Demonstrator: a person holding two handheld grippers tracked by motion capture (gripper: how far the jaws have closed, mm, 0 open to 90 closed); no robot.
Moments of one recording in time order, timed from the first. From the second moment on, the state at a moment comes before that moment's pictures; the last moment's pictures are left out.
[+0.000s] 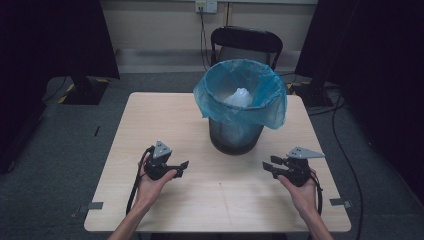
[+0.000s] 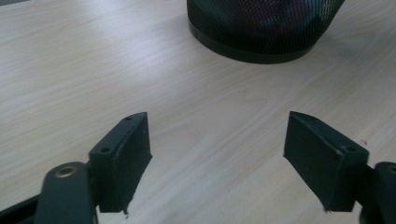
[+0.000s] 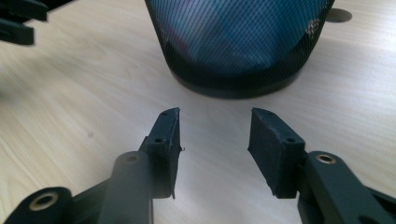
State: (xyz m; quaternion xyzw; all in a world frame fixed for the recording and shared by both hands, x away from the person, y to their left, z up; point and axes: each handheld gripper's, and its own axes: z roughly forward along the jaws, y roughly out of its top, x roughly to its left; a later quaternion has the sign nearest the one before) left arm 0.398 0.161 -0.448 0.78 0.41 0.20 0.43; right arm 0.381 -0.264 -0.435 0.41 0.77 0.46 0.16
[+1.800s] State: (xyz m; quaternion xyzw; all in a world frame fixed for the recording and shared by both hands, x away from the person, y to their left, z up) left arm 0.572 0.108 -0.433 0.74 0.43 0.15 0.49; right arm 0.537 -0.276 -0.414 0.49 0.70 0.46 0.24
